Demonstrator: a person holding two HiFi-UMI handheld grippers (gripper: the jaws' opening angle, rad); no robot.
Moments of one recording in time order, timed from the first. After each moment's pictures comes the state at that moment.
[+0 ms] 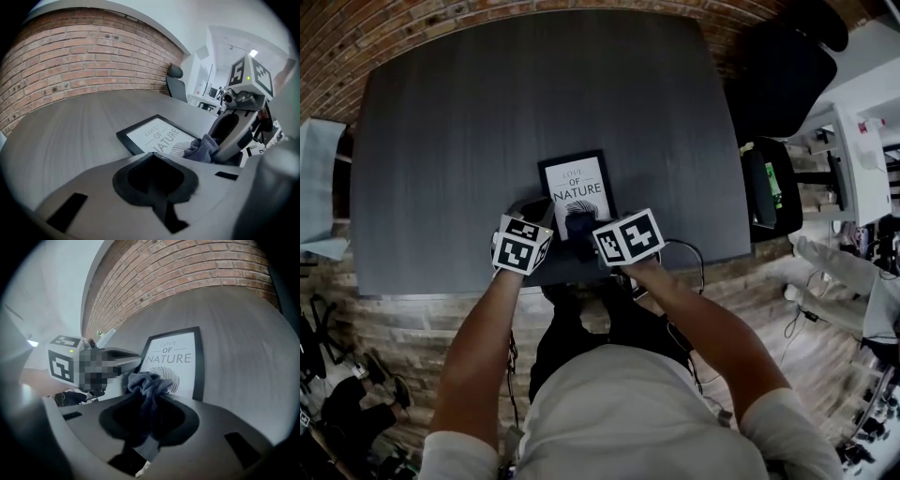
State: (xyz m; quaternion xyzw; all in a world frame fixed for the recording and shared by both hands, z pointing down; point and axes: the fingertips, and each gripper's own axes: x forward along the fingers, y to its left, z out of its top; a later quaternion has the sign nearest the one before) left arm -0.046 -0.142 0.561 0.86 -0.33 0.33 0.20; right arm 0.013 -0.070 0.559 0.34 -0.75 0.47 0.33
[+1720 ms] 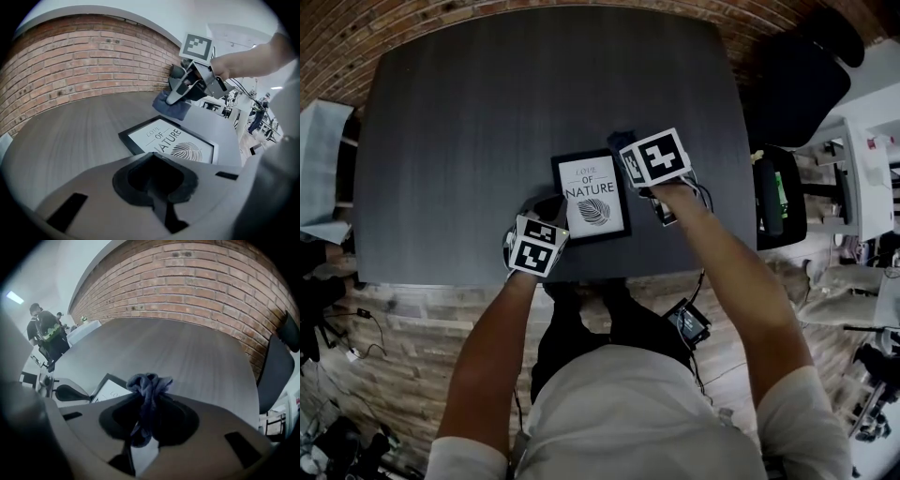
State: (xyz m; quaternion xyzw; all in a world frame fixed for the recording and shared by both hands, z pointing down) left arm -0.046 -0.140 0.562 0.85 -0.36 0.33 0.18; right arm 0.090 -0.228 0.517 0.44 -0.73 0.29 0.42
